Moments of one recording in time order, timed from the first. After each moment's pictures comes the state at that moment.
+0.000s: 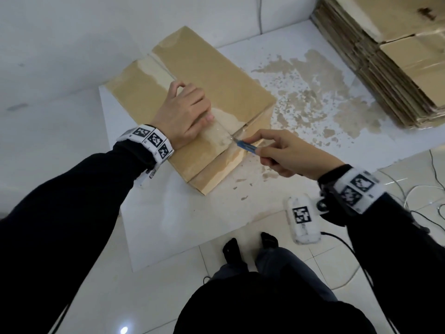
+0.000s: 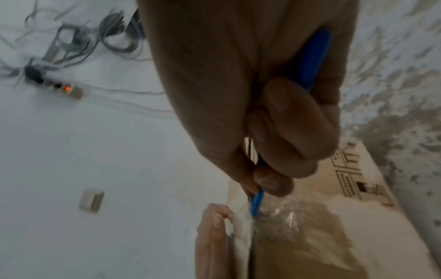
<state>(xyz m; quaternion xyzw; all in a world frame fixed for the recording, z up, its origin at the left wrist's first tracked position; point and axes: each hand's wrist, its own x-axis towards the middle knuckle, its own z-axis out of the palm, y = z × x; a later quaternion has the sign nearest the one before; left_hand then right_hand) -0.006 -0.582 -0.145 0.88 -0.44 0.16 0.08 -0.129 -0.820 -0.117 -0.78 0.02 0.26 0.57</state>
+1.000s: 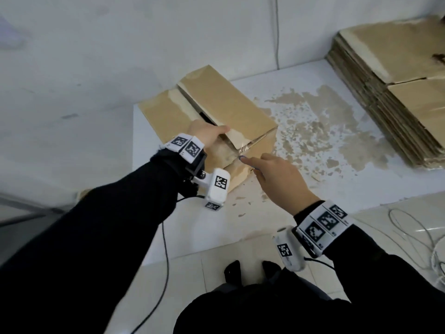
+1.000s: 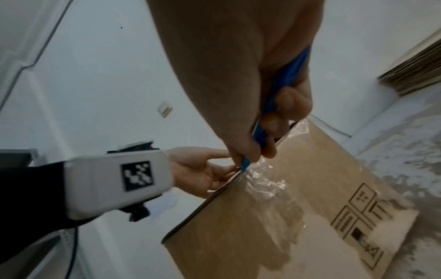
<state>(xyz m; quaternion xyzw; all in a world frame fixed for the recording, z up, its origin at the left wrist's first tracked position) -0.028 -0.649 -0.117 0.85 0.18 -0.14 0.48 -0.141 -0.822 -0.129 -0.97 -0.16 0.01 0.18</state>
